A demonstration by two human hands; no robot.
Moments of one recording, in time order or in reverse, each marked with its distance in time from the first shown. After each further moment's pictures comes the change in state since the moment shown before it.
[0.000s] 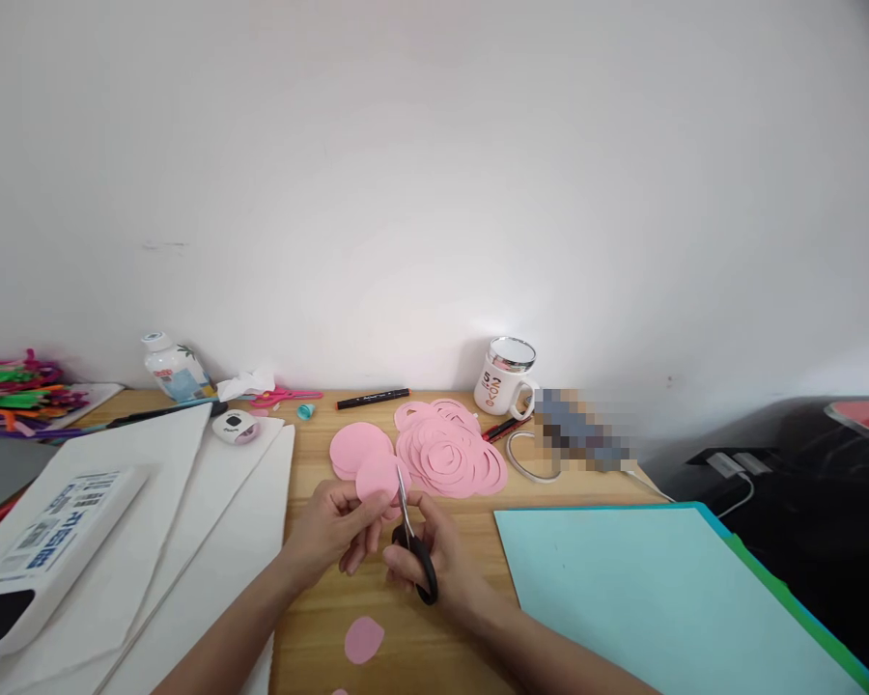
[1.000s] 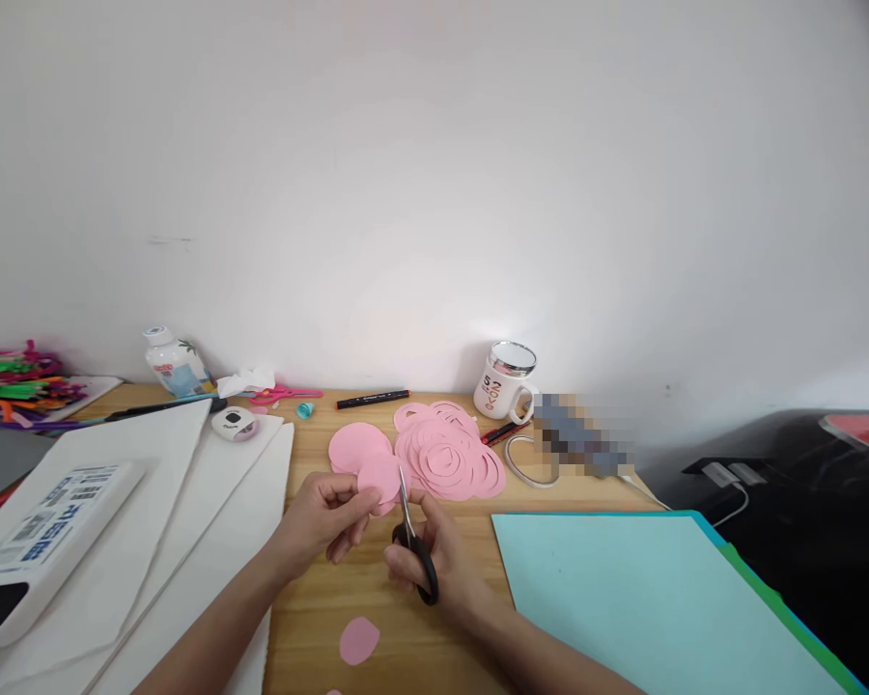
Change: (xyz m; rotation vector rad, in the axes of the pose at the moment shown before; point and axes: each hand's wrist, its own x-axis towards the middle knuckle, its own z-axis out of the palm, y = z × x) left_hand 0.001 0.004 -0.010 0.009 0.002 0.061; right_hand -0.001 -0.003 -0.003 -0.041 0.024 0.005
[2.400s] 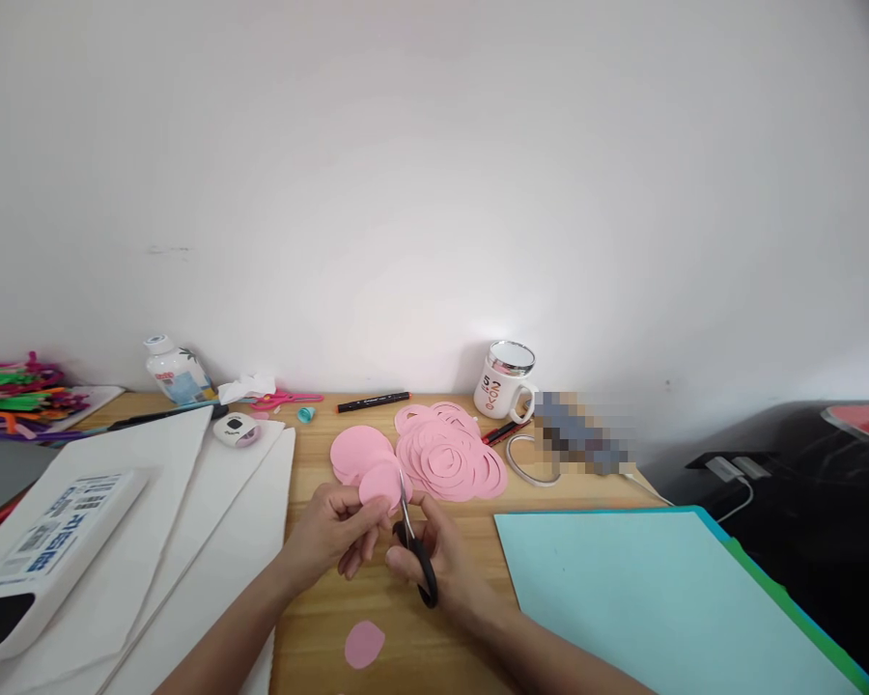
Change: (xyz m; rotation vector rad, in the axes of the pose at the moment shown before) left_hand -0.001 -0.006 0.007 0.039 -0.017 -0.015; right_hand 0.002 -0.002 0.002 0.156 -0.052 -0.051
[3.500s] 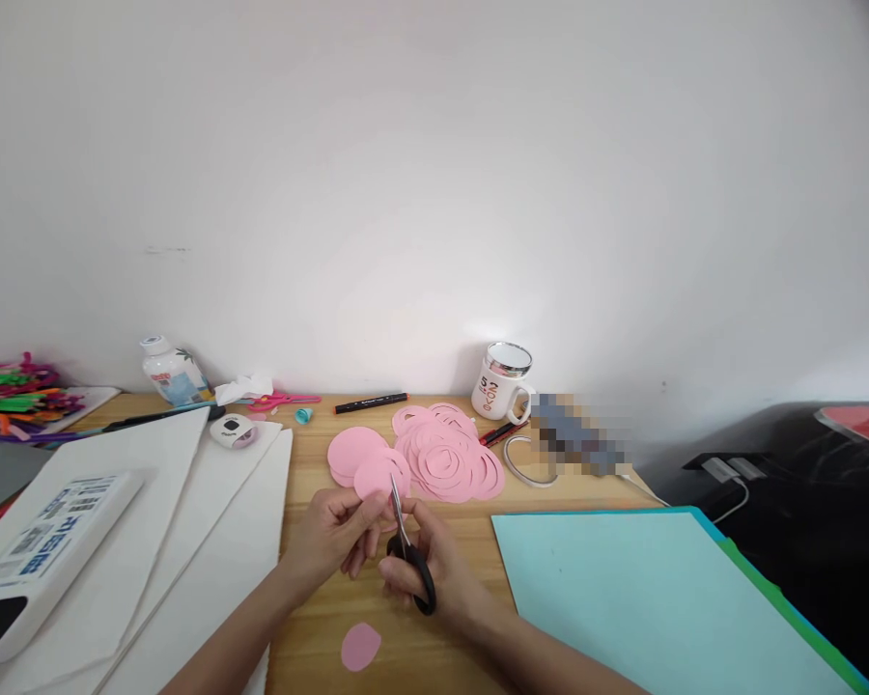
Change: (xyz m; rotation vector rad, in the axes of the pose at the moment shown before) left_hand -0.001 0.003 0.008 0.026 0.075 0.027; right_hand -0.002 0.002 0.002 -0.111 -0.008 0.068
